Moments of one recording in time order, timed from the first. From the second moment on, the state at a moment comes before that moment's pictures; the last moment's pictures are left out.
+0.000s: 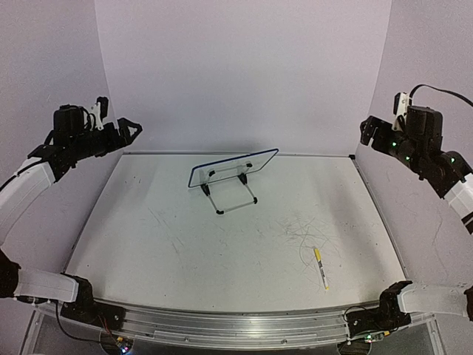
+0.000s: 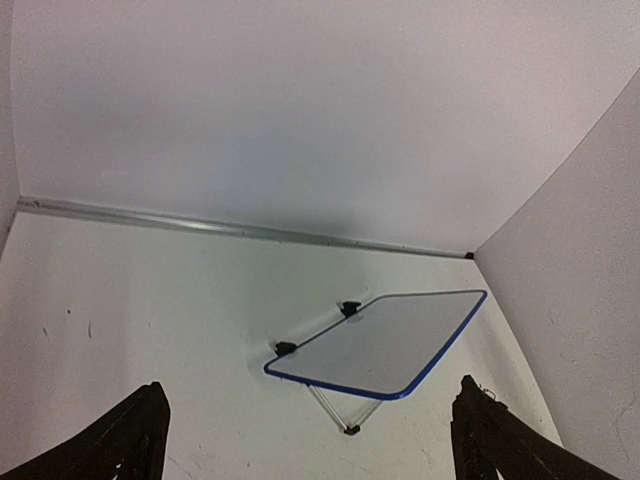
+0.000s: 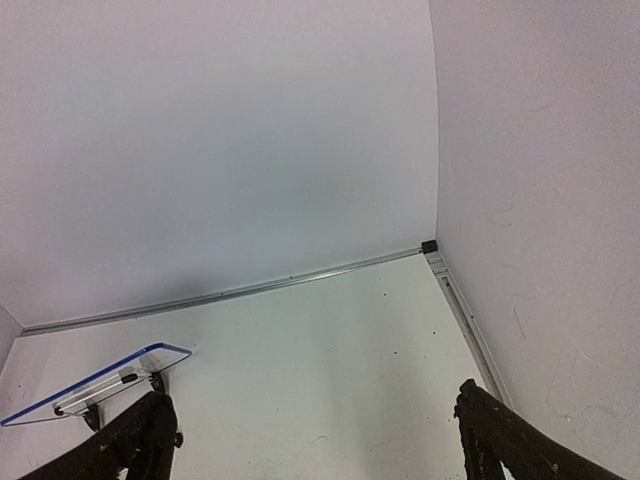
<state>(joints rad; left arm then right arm) -0.17 1.14 1.14 -0.26 0.30 -0.39 0.35 1.02 1.24 -0.48 0.39 0.30</state>
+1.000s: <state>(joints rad) -0.47 1.42 0.89 -0.13 0.31 -0.58 0.63 1.77 1.06 0.26 -0.19 0.70</state>
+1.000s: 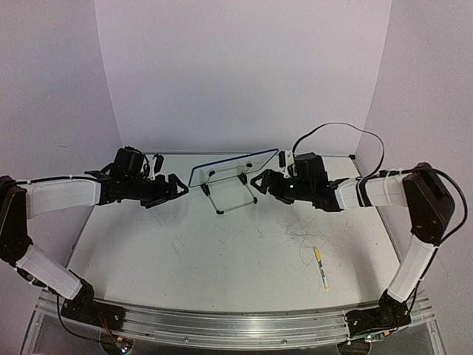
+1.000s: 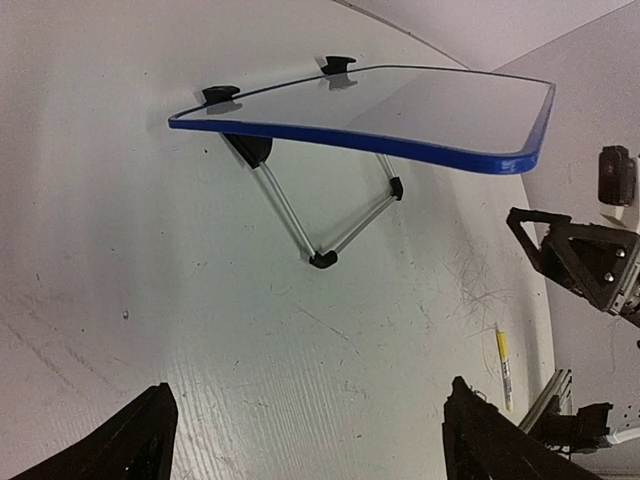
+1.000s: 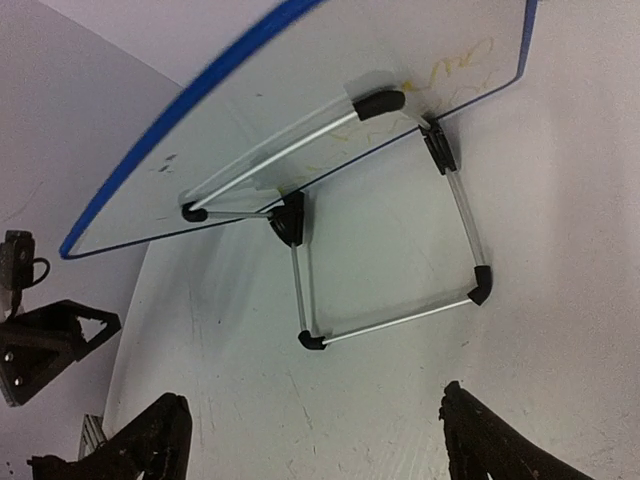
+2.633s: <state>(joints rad) -0.47 1.22 0.86 -0.23 0.19 -0.47 0.85 2.43 1.79 -0.06 0.15 1.30</state>
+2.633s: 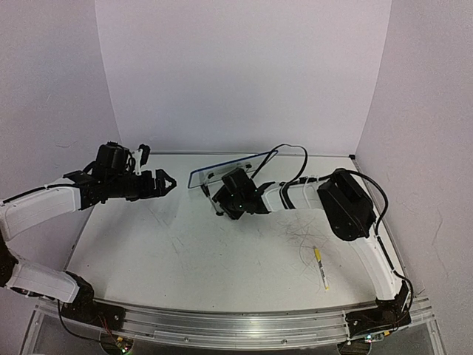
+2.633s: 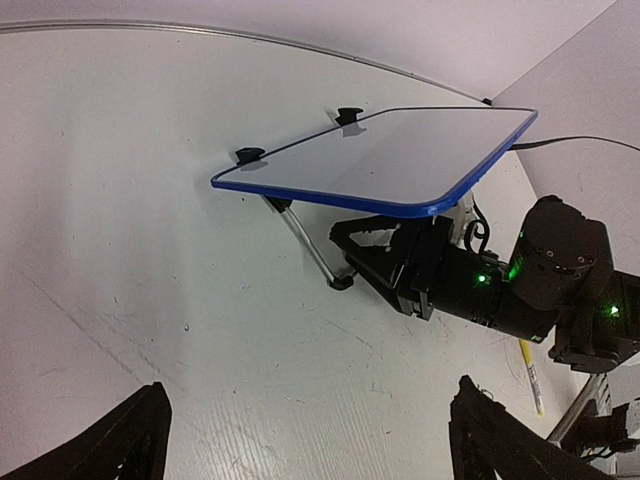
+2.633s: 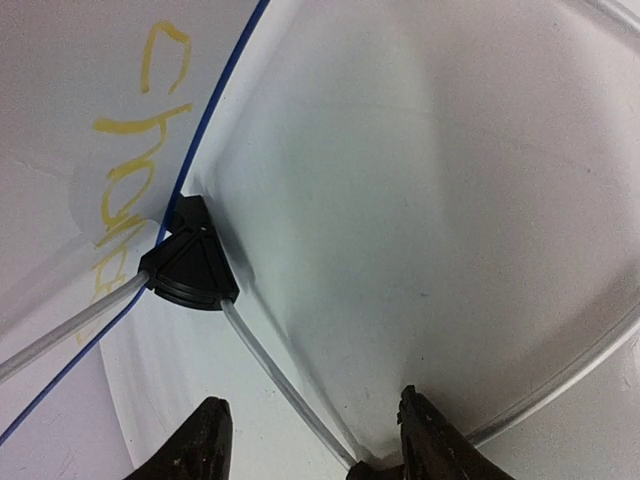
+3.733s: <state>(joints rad) -0.44 1.32 0.93 -0.21 0.15 -0.50 0.76 2.26 1.58 -0.16 0.01 1.09</state>
